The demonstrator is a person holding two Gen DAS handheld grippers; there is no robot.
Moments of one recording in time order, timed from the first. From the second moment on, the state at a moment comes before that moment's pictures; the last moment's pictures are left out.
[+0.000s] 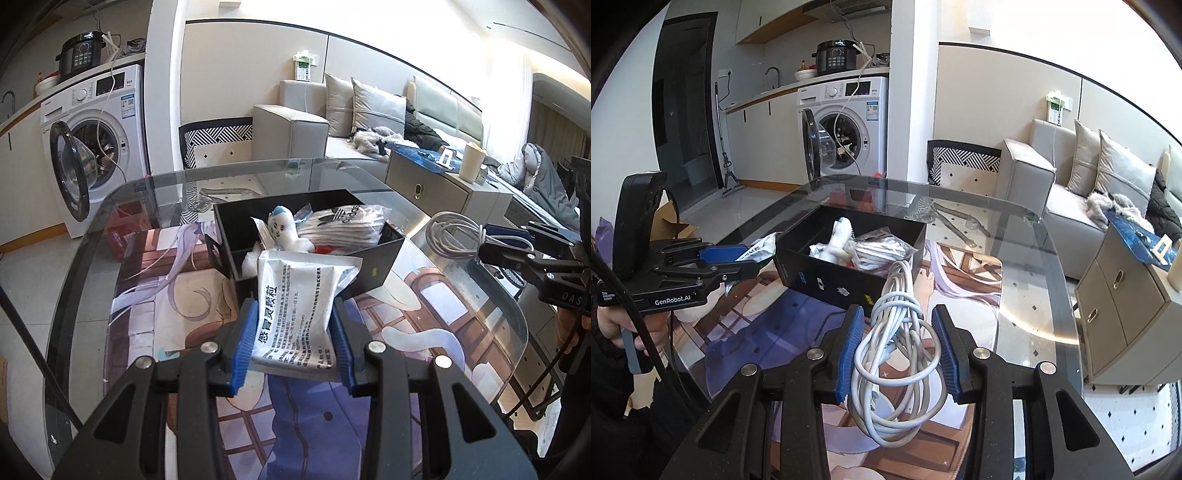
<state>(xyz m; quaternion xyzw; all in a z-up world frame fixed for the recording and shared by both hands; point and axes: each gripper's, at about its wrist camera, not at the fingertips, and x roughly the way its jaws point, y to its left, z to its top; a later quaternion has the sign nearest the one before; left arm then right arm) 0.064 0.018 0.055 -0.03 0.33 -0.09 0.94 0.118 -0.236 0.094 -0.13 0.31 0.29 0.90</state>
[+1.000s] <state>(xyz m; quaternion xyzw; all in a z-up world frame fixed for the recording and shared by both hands) 0.101 0.019 0.077 -0.04 0.30 -0.07 0.95 0.148 -0.200 0.121 -0.12 0.27 0.32 0.90</state>
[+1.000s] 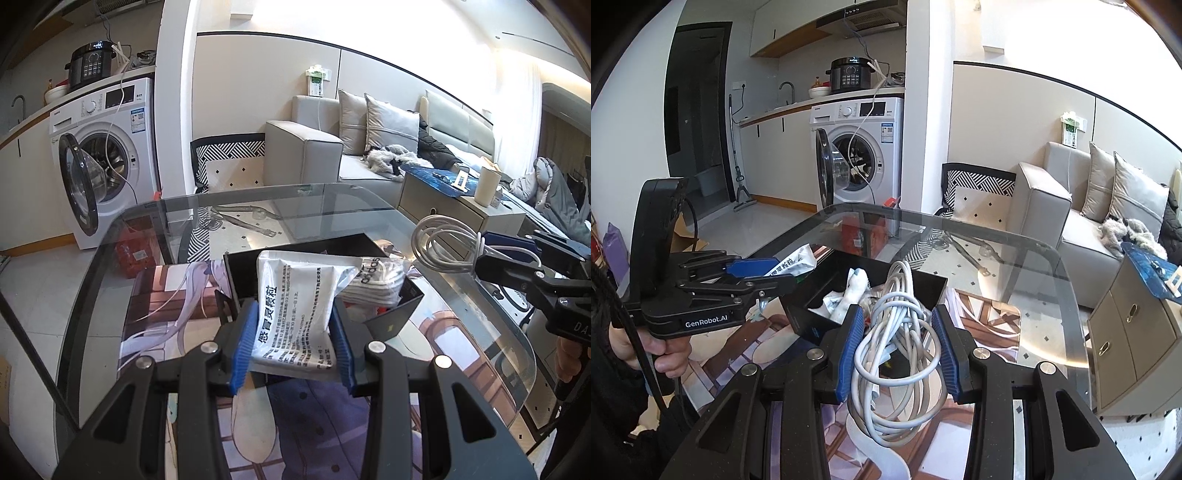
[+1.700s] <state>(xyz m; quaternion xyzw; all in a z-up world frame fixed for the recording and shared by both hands) 0.128 0.021 0.077 -0.04 0.31 -0.05 0.95 0.183 -0.175 0.119 -0.14 0.29 0.33 0.89</state>
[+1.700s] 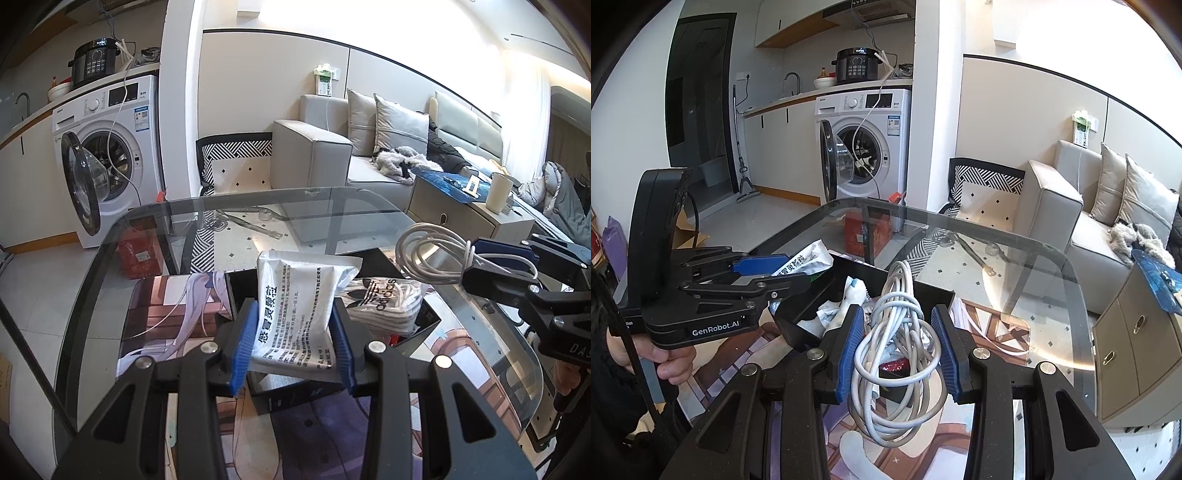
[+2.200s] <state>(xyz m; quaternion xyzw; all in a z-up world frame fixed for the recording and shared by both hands) 0.154 0.022 0.063 -0.05 0.33 -0.04 0.94 0.213 -0.154 0.106 -0.14 0.31 0.34 0.88</state>
